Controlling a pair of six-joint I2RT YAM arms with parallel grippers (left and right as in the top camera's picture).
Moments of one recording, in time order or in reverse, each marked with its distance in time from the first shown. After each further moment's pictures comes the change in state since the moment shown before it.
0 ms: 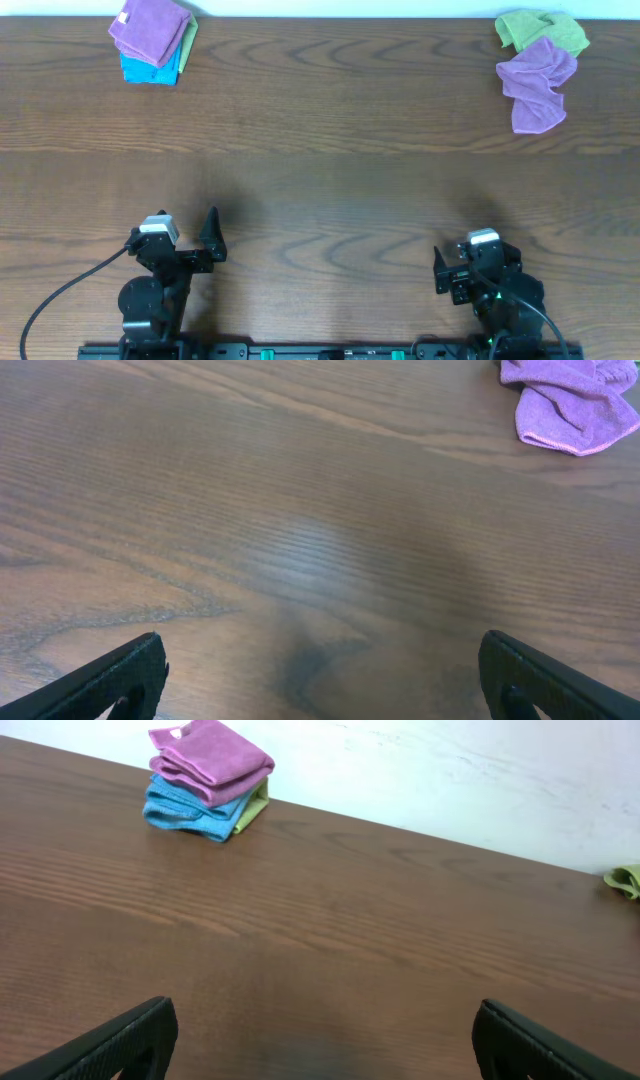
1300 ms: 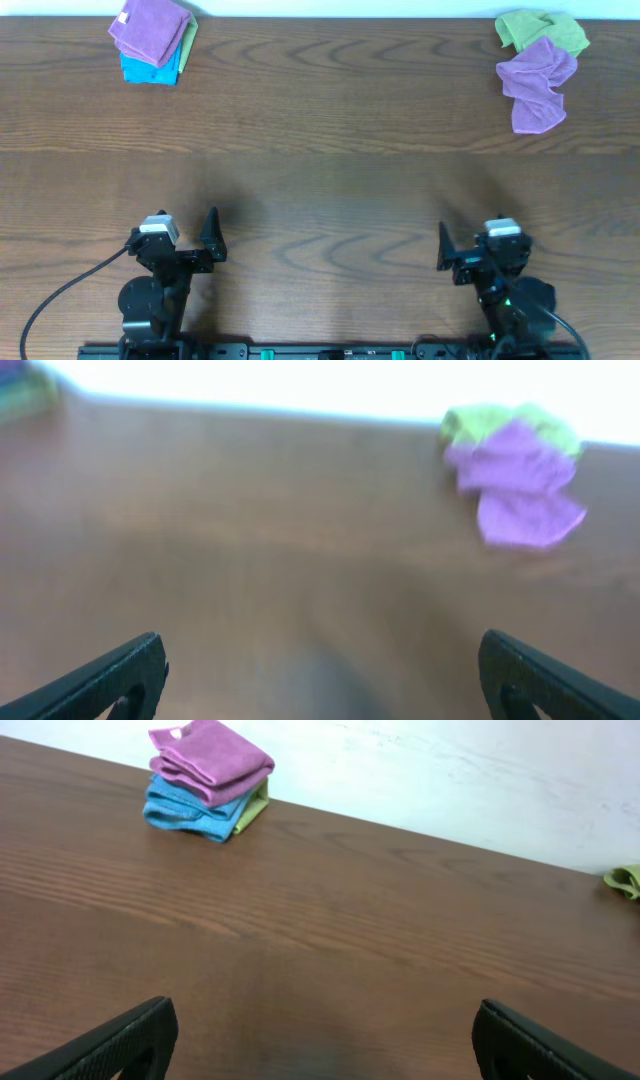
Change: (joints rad) left arm 0.000 0.000 0.000 -0.001 0.000 0.000; right arm 0.000 -0.001 -0.006 0.336 -0.004 0.162
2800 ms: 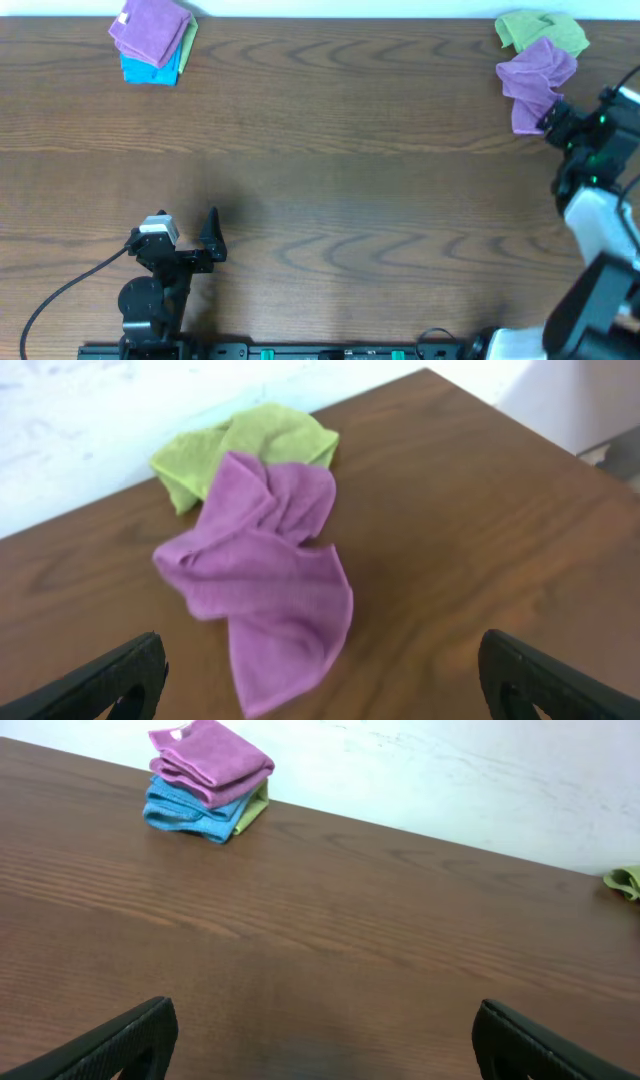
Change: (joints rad) left arm 0.000 -0.002 -0.001 0.003 -0.001 0.000; right arm -0.494 1.634 0.784 0.608 0.039 0.160
